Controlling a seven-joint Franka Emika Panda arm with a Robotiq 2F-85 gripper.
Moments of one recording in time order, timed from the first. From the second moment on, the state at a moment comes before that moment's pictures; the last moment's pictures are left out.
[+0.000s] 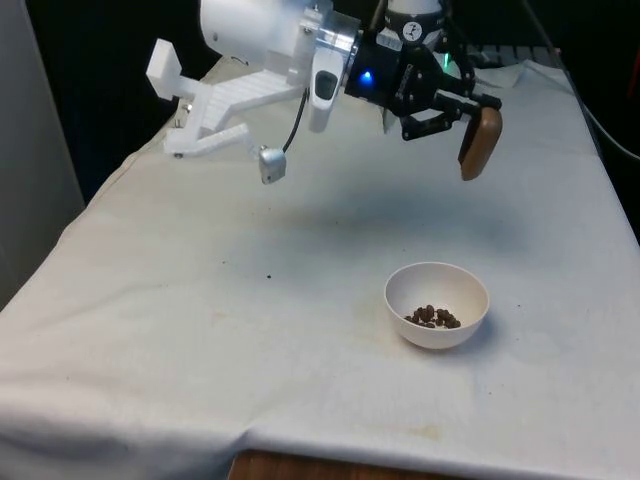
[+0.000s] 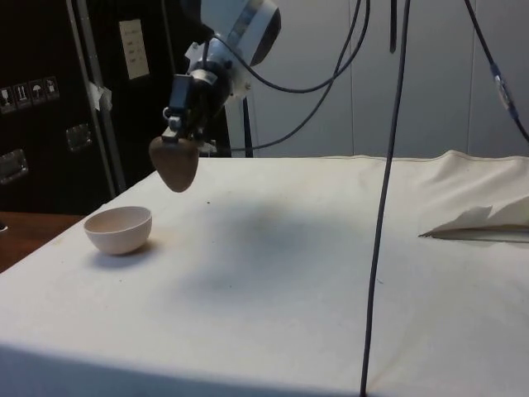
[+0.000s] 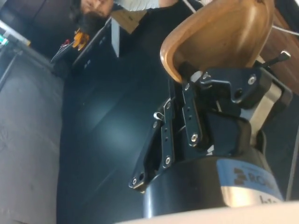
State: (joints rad) arm -0.01 0.56 -0.27 -1.81 1.27 1.54 -1.00
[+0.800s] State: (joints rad) arm 0.00 0.54 -0.28 -1.84 1.19 1.65 -1.05
